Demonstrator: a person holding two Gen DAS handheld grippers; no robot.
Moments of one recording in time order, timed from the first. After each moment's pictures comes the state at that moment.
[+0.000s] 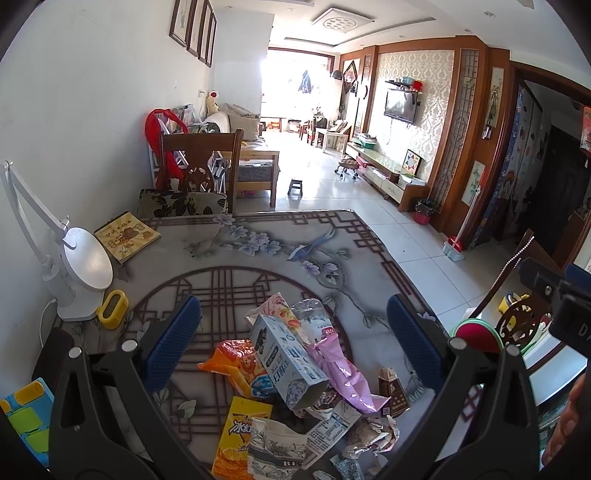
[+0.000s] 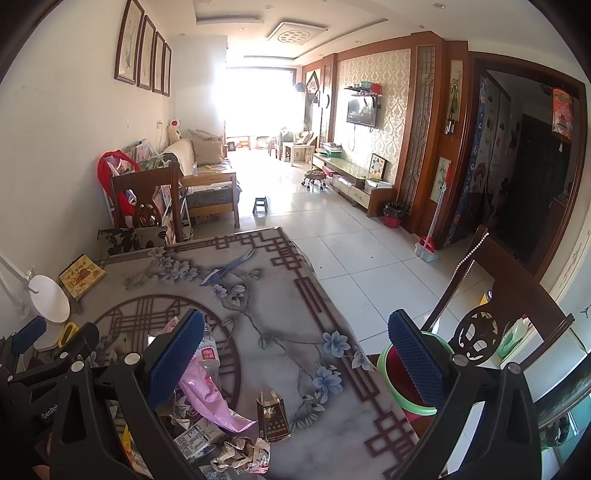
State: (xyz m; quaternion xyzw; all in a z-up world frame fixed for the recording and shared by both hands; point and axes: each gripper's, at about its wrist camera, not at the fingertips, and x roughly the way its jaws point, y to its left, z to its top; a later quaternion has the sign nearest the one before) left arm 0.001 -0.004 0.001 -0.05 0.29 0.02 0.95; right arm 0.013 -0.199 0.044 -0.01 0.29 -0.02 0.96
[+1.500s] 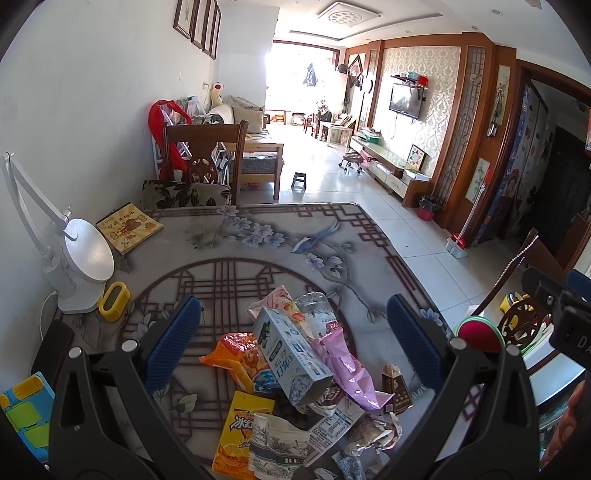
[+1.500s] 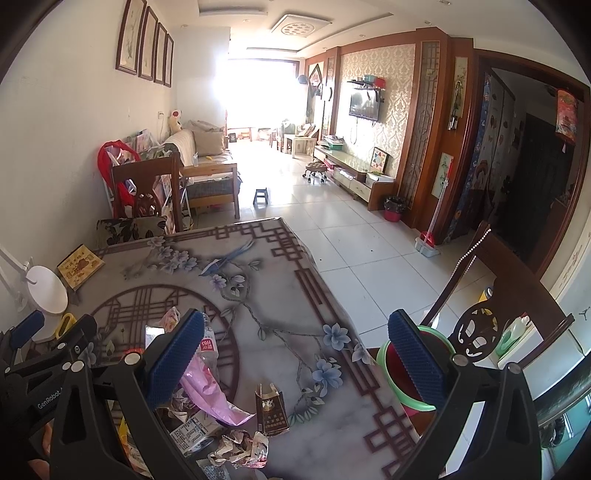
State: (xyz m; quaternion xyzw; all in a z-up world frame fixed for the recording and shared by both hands) left arm 0.001 0.003 -0.007 -0.06 0.30 0.03 0.95; right arm 0.010 -0.200 0.021 -0.01 0.30 -0.02 0.95
